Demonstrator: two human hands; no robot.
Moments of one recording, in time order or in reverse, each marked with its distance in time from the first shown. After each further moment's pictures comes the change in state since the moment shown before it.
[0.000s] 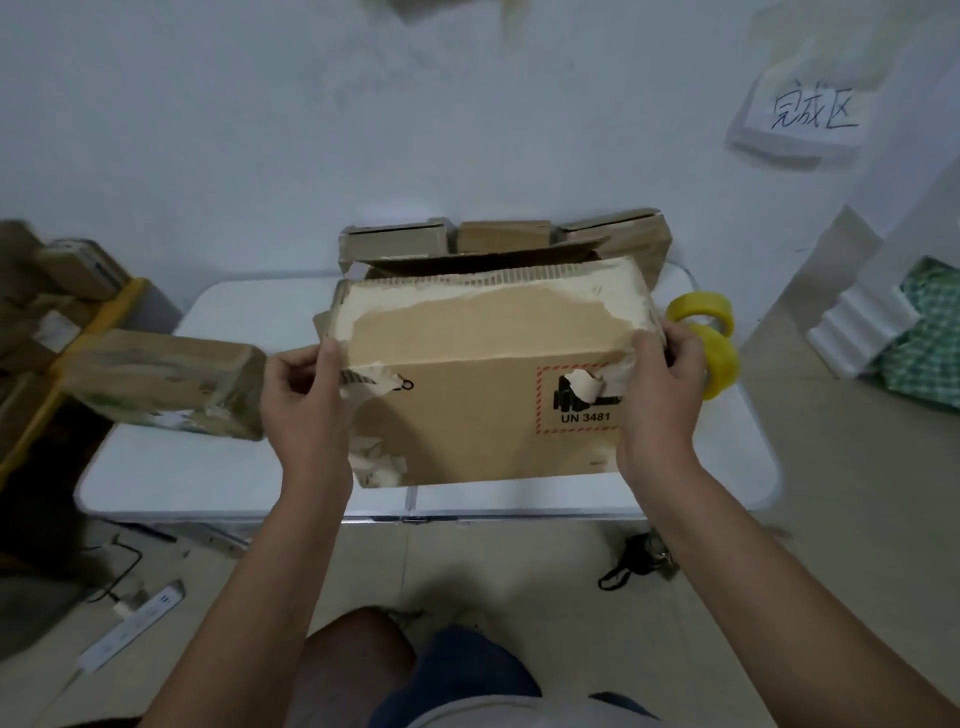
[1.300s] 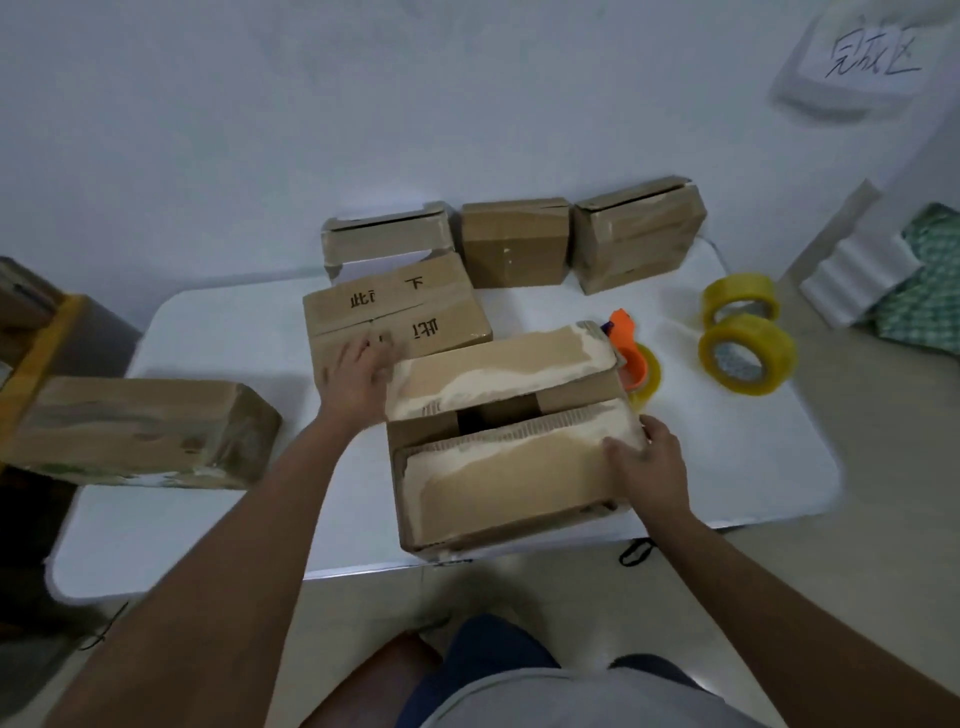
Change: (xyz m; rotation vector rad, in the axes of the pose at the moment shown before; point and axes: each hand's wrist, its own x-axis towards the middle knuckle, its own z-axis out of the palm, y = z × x) left_hand 0.228 -0.155 0.043 1.198 -0.769 0.311; right_hand 0.045 0.151 0.039 -0.723 -0.115 0.179
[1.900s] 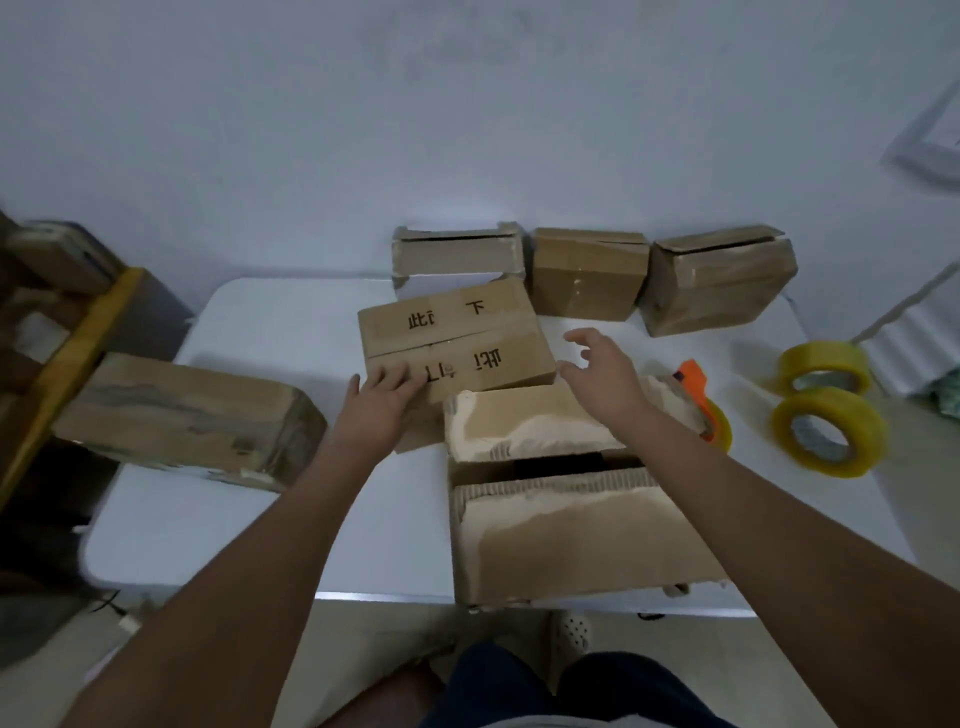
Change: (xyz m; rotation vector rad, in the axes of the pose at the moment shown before) left_hand 0.010 -0.059 -0.013 0.353 -0.123 0.137; right_hand 0.056 -0.182 0.091 -0.198 -0.289 -0.390
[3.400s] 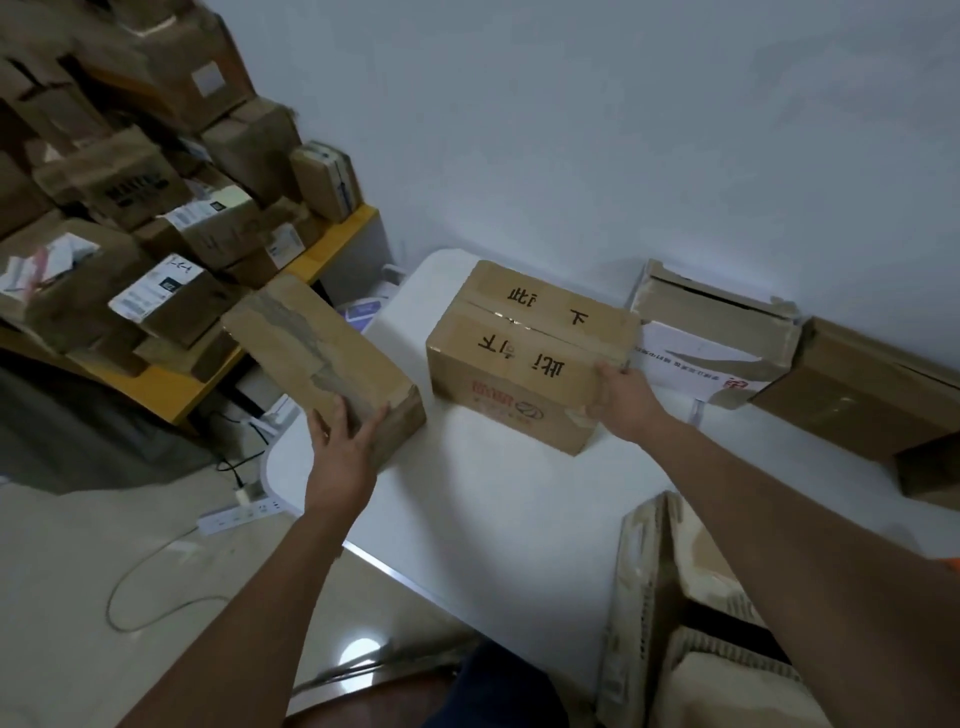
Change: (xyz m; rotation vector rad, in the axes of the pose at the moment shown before) left_hand -0.153 -0.201 0.036 -0.333 0.071 -0.764; right_hand 0.097 -0.125 0.218 -0.416 -0.530 -0.192
